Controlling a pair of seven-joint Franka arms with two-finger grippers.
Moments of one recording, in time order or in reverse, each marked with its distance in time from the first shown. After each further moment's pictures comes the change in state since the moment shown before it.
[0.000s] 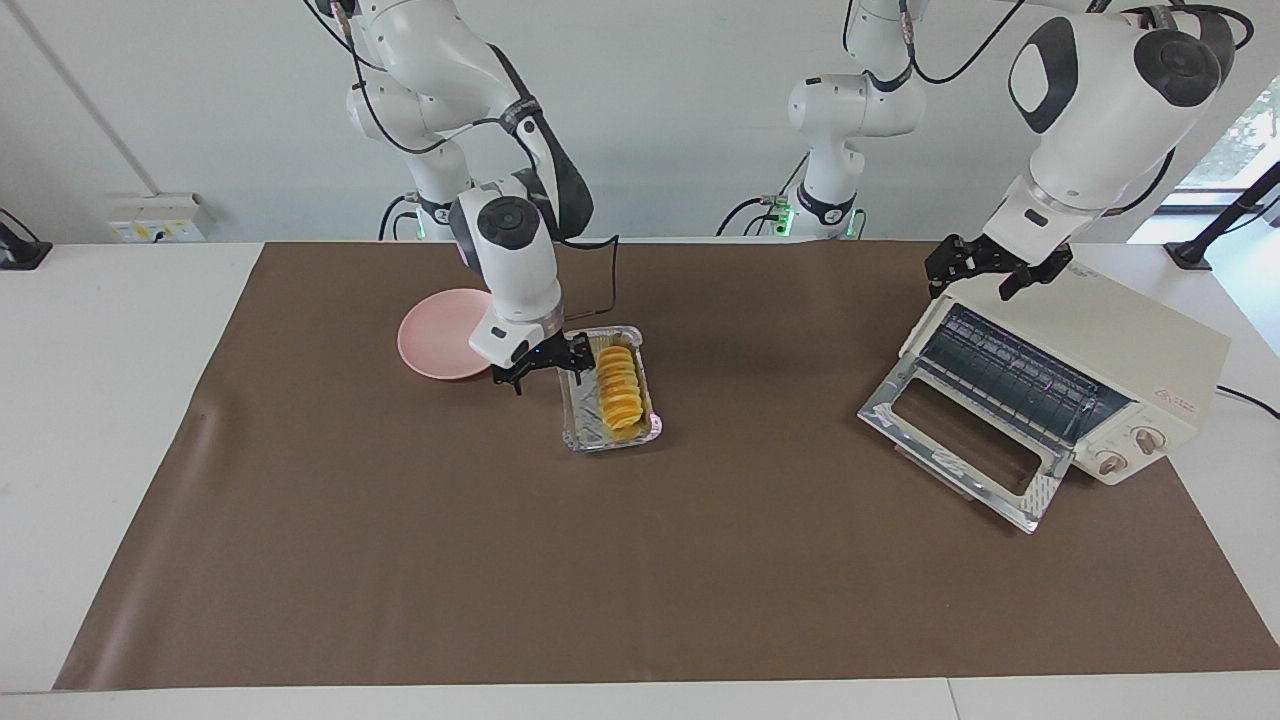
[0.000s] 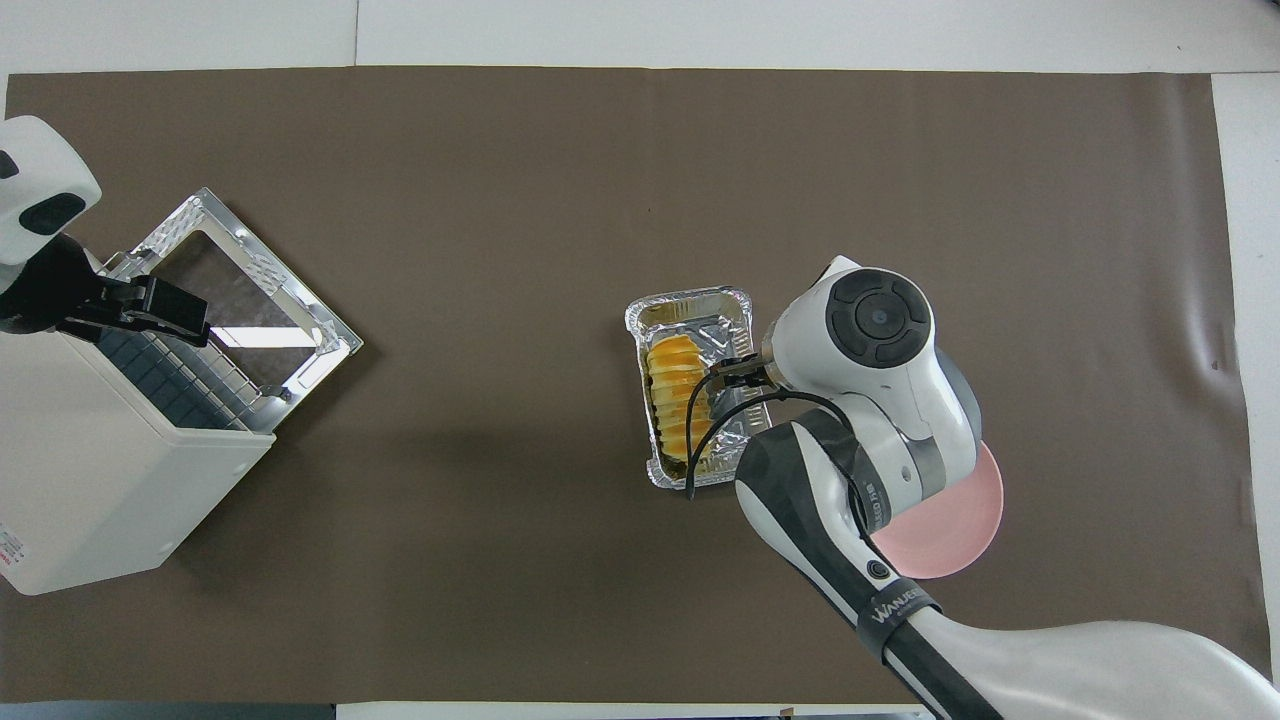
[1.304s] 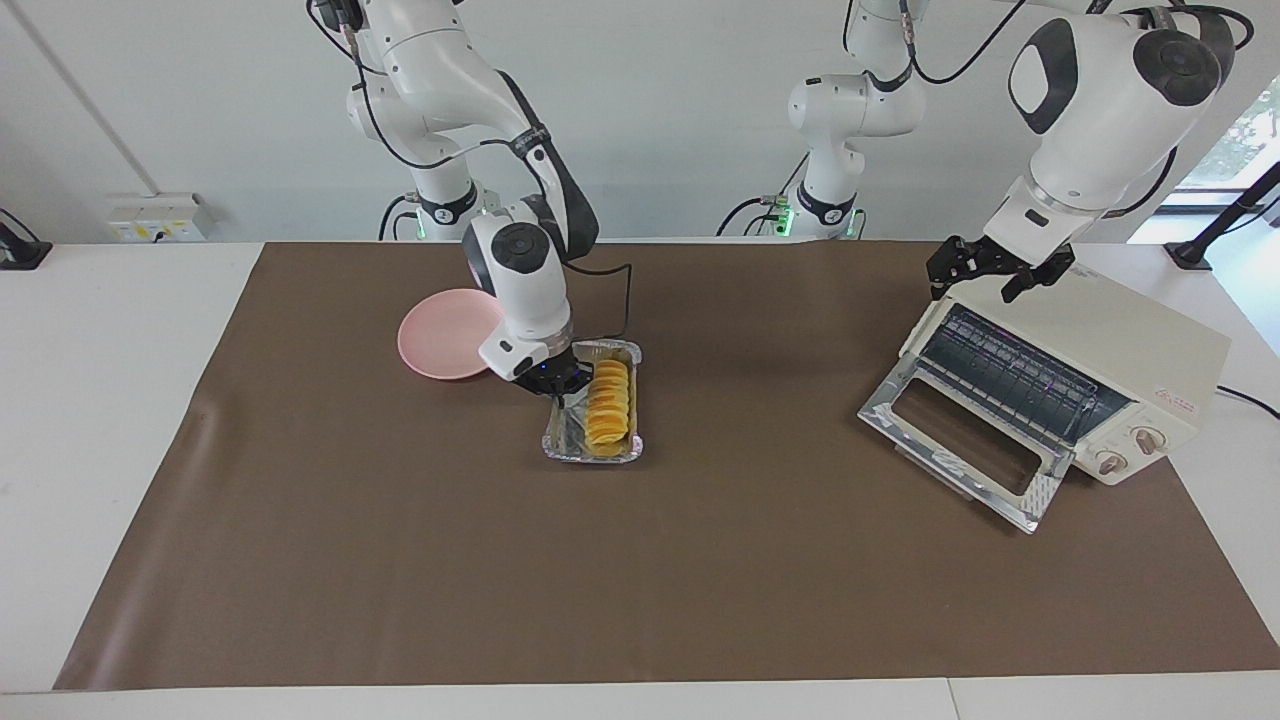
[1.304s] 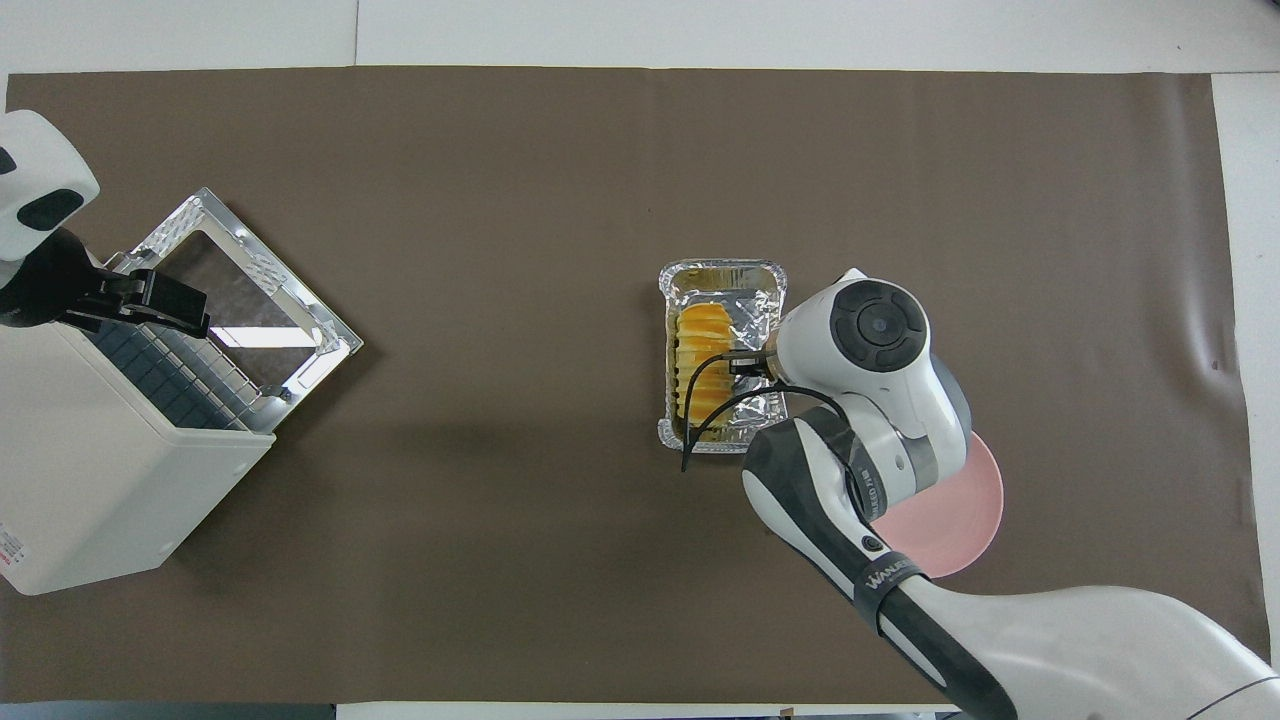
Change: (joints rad) left arm 0.004 0.000 -0.005 -0.002 0.001 0.060 0.007; right arm -0.055 0.046 -0.011 -0.024 0.000 0.115 0.115
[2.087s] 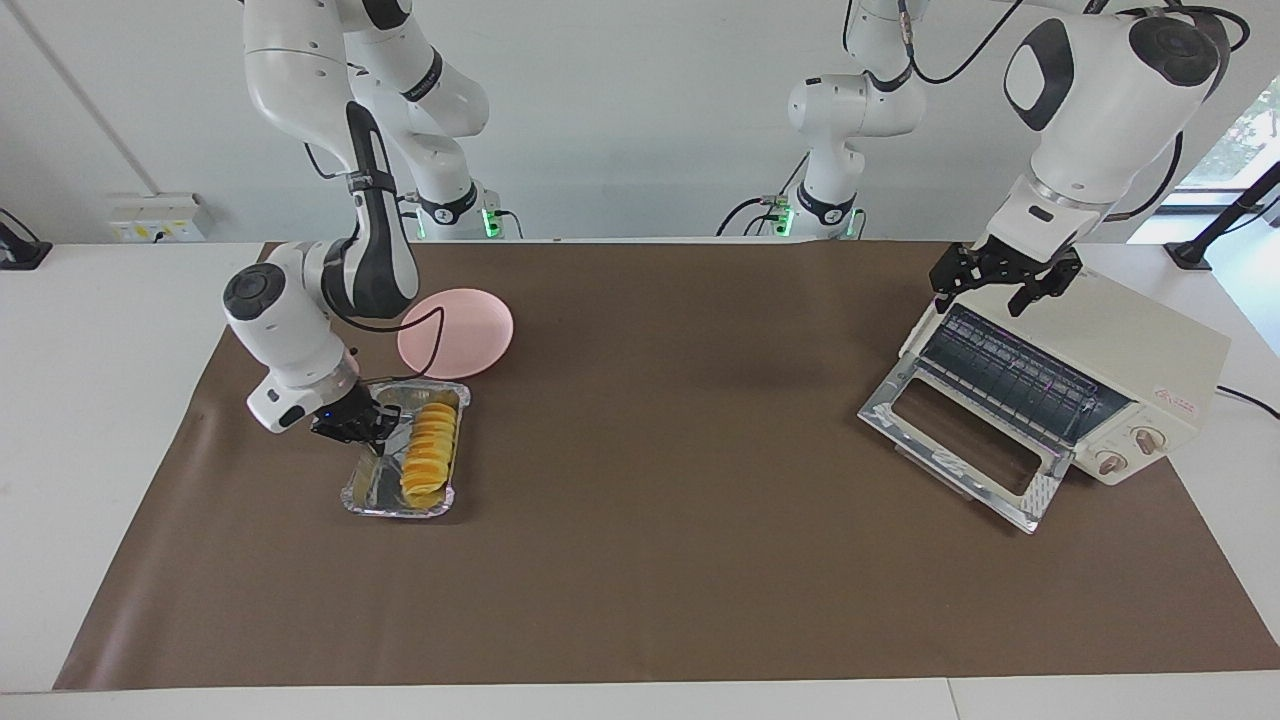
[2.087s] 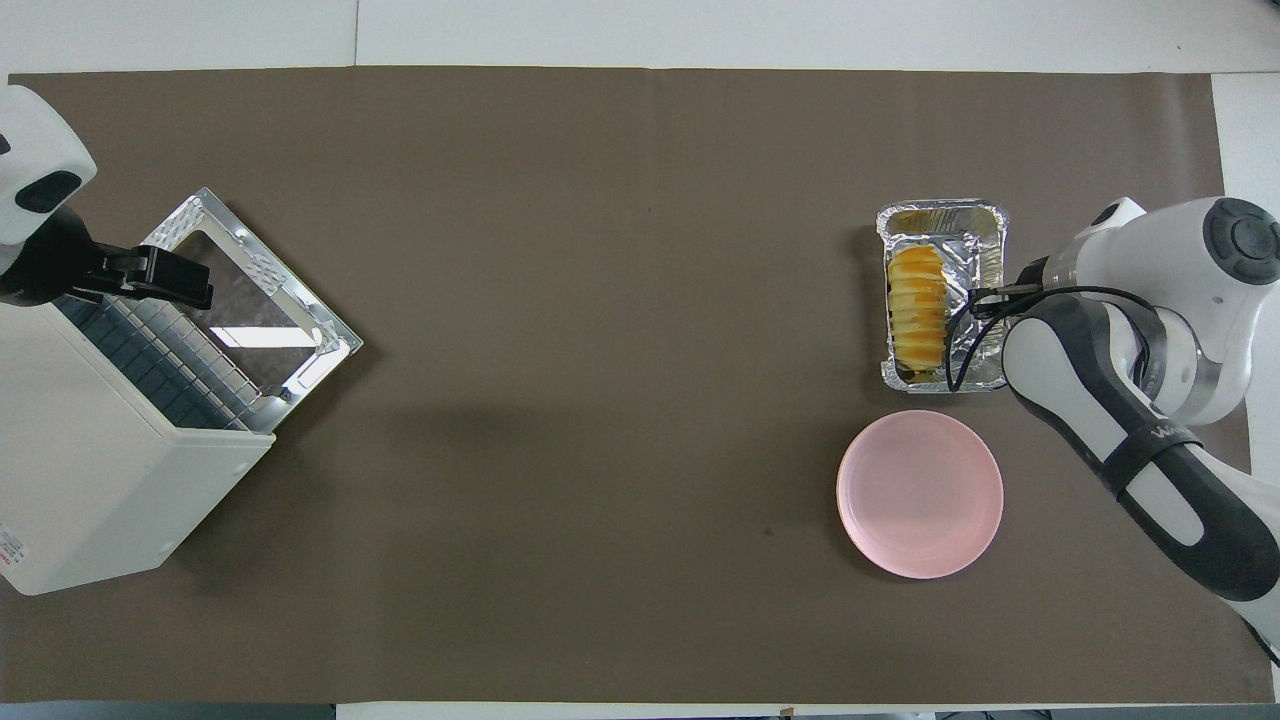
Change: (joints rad) left arm -0.001 0.000 -0.007 0.000 0.000 0.058 0.000; right arm -0.424 0.035 -0.006 0.032 0.075 -0.010 -0.551
